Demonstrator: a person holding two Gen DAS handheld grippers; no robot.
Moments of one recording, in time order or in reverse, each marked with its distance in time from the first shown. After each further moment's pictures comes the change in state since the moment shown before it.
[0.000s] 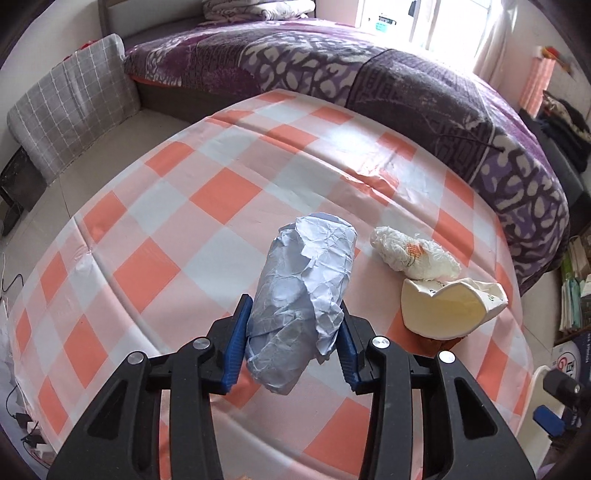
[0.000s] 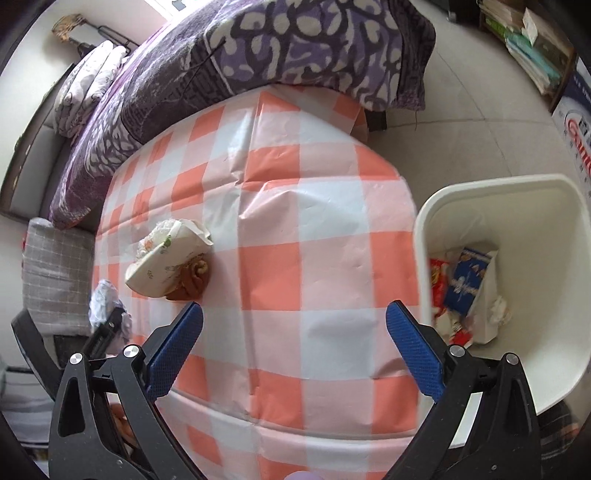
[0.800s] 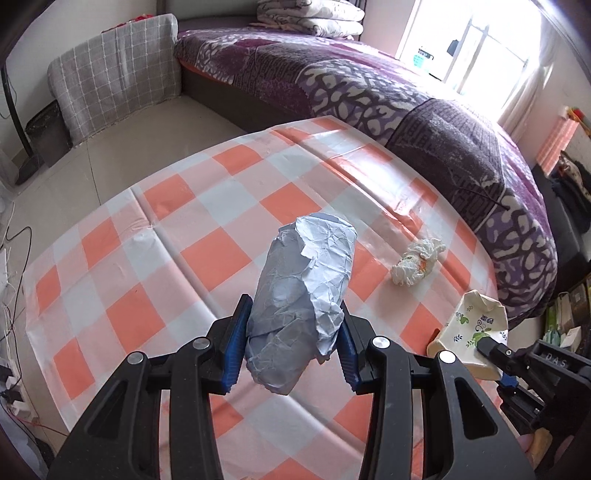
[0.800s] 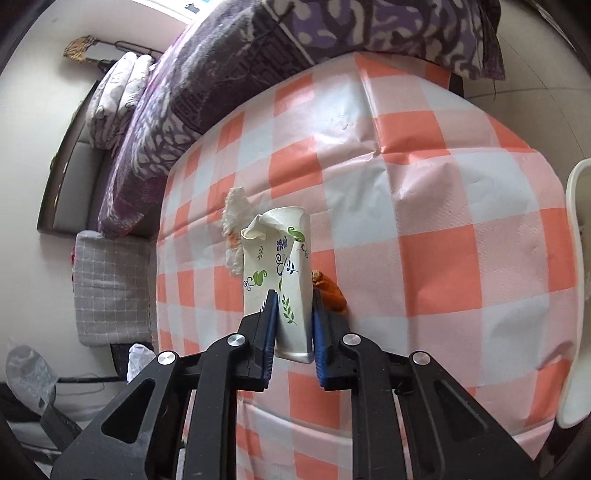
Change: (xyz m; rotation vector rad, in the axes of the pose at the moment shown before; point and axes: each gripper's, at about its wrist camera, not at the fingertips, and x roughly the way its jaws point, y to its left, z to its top) left arm -0.057 0.059 -0.012 -0.196 -0.043 -0.014; right arm 0.022 0.074 -0.012 -0.079 0.019 0.161
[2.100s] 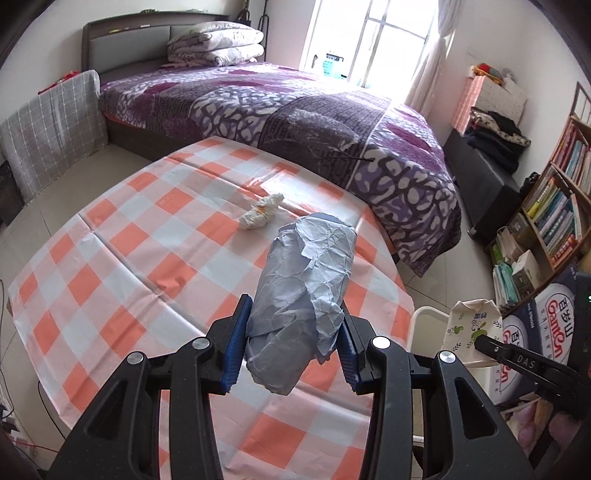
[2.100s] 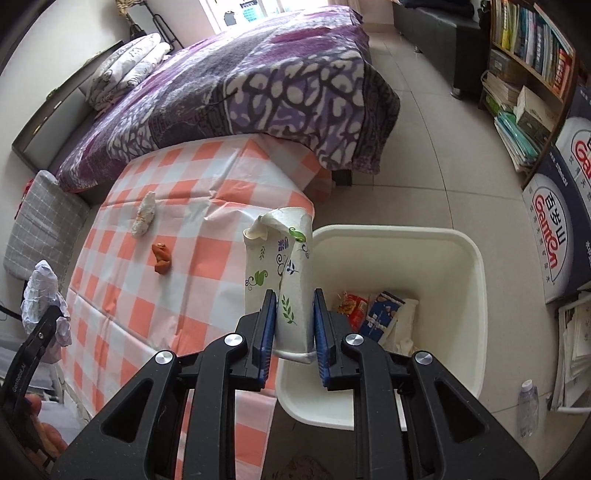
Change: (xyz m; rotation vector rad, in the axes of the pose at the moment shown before) left arm -0.106 -0.113 -0.108 0.247 -0.083 -0.230; right arm -0.167 -0.129 -0.027 -0.254 -0.158 -0.329
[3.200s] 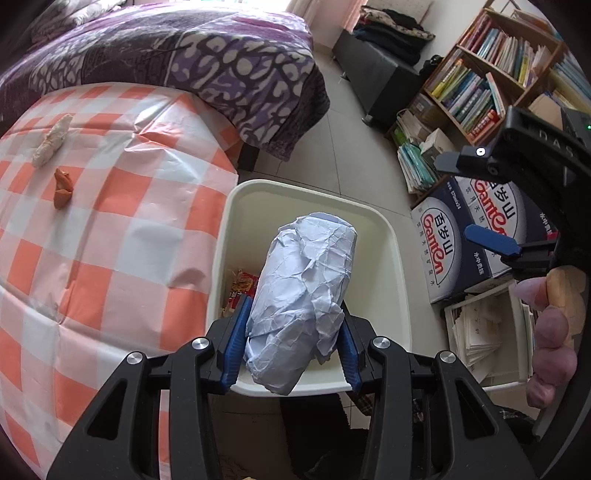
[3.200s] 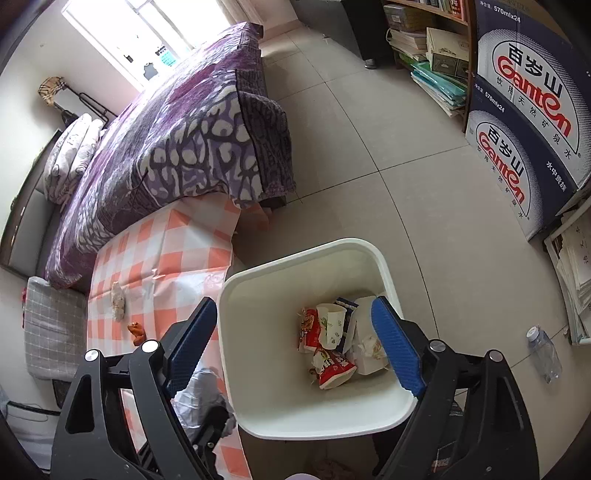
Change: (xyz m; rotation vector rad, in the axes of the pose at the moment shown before) left arm 0.072 -0.170 -0.087 0.262 0.323 -0.334; right arm -0.031 -0.121 0.021 0.351 -0.079 0.010
